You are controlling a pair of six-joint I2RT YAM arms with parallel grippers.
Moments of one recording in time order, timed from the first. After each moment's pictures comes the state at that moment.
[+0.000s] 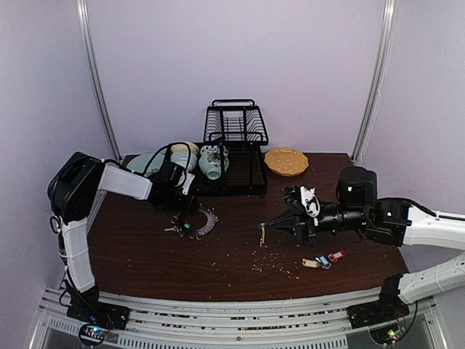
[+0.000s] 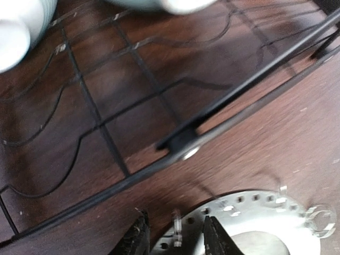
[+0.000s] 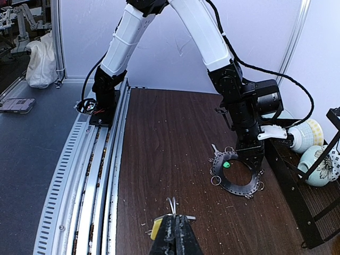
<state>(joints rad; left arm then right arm) -0.50 2.00 1.17 -0.02 0.07 -0.03 0.94 1.04 0.74 0.00 -0.46 -0.29</state>
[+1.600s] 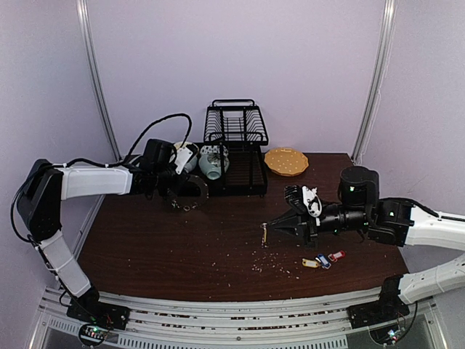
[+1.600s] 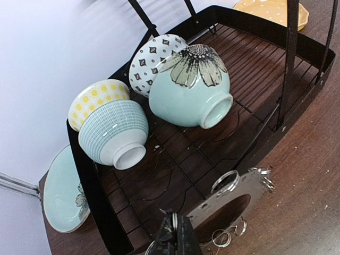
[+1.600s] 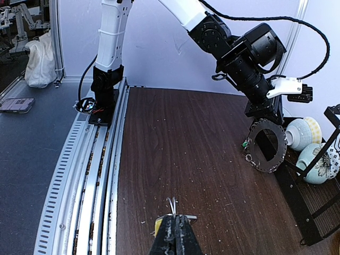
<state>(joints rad) -0.55 1.71 1.14 0.00 -0.19 0.33 0.94 1.02 0.75 -0.02 -0.45 -0.29</state>
